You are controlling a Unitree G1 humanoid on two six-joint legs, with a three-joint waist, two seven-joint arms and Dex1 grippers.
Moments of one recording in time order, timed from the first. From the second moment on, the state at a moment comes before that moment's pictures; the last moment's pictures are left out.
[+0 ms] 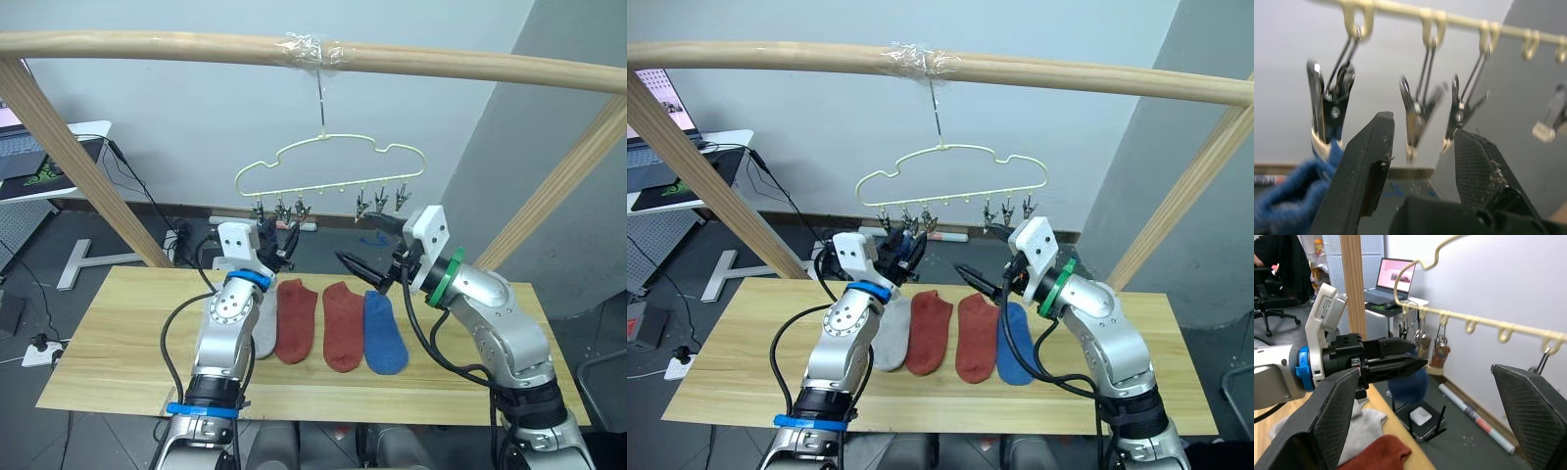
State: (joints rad) left arm -0.34 0.15 0.02 0.13 -0.14 -0.03 -0.25; right arm -0.34 -0.30 0.12 -0.39 0.30 0.47 0.63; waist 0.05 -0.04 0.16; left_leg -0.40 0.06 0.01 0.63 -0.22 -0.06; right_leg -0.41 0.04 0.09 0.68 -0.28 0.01
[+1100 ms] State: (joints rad) left arm -0.40 0.14 0.05 0.20 -0.09 -0.09 -0.21; right arm -0.37 -0.32 0.11 -0.39 0.31 0.47 0.59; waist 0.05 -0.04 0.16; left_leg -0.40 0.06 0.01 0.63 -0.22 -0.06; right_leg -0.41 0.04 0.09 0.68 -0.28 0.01
